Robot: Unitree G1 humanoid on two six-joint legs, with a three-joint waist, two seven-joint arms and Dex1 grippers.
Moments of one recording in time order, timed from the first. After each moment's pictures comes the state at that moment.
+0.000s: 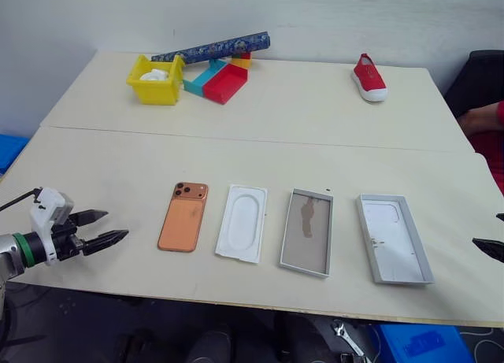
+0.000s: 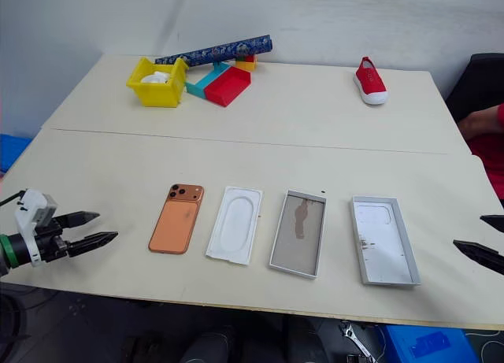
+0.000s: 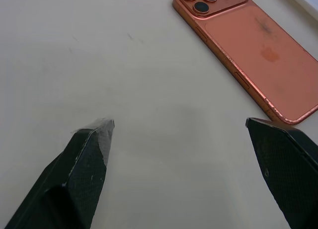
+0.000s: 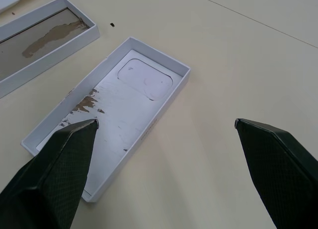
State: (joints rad) left arm -0.01 0.93 0.43 0.16 -0.45 0.43 -1.05; right arm 0.32 -1.05 -0.86 0.05 0.58 0.46 1.27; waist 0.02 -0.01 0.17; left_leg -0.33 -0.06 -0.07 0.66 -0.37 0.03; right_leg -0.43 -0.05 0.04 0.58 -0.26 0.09
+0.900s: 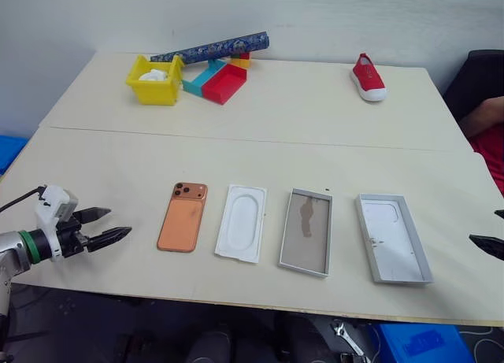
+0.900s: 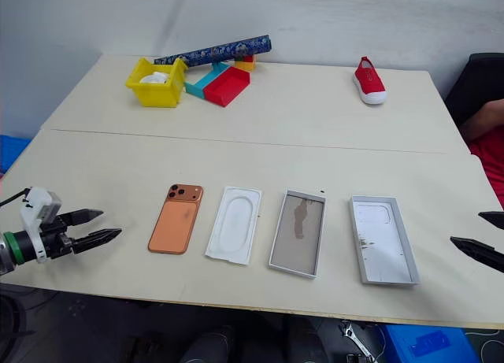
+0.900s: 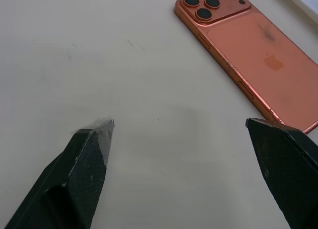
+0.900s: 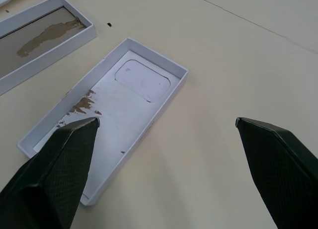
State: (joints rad) left arm -0.04 0.92 0.40 0.16 -0.45 0.48 -1.03; right arm 0.31 -1.05 -0.87 -0.01 0.58 0.49 1.22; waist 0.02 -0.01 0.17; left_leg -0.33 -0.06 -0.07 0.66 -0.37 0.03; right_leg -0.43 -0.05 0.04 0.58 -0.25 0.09
